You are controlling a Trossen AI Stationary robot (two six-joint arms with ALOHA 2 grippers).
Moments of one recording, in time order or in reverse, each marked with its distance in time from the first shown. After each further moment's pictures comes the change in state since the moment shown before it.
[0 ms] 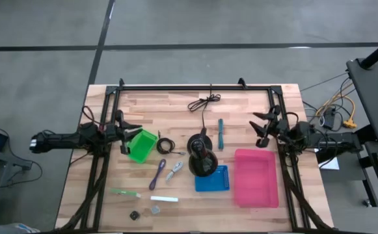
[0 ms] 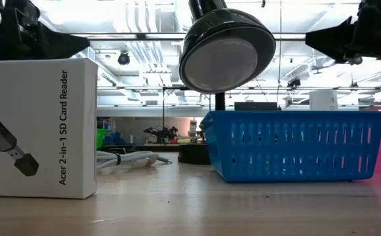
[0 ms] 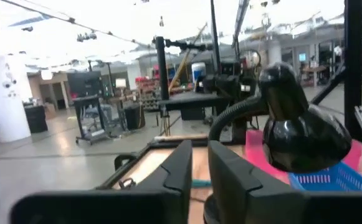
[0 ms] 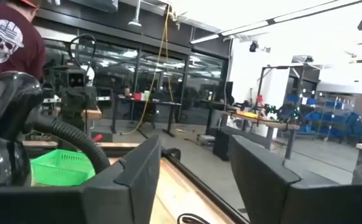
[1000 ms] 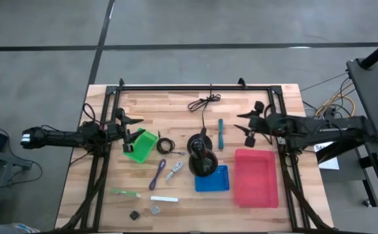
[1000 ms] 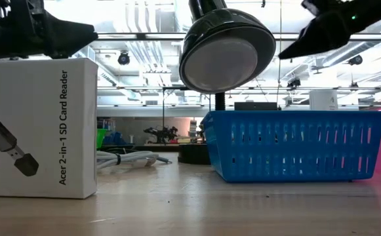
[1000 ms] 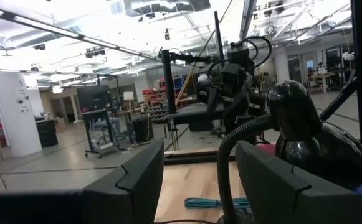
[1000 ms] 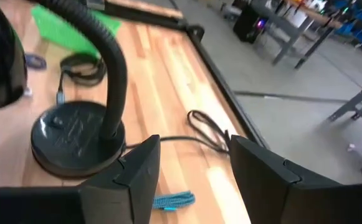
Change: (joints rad) left arm 0.000 0.244 0.013 0.289 -0.018 0.049; right arm 0.000 0.680 0.521 -0.559 0.019 0.070
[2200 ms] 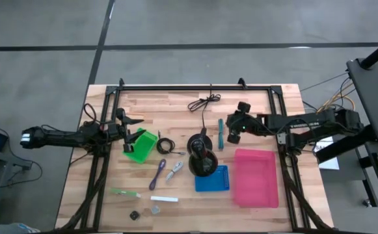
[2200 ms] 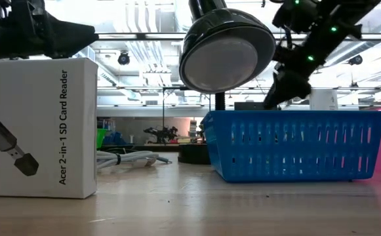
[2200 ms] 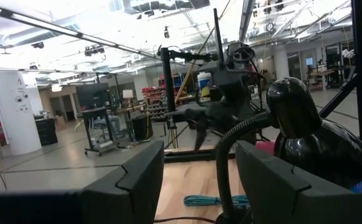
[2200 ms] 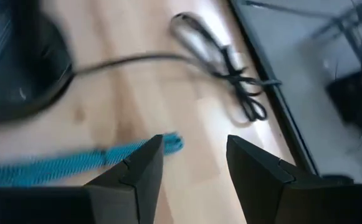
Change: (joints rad) left arm 0.000 0.012 0.001 0.001 0.001 0.000; right arm -0.126 0.485 0.118 -0.027 0.079 0.073
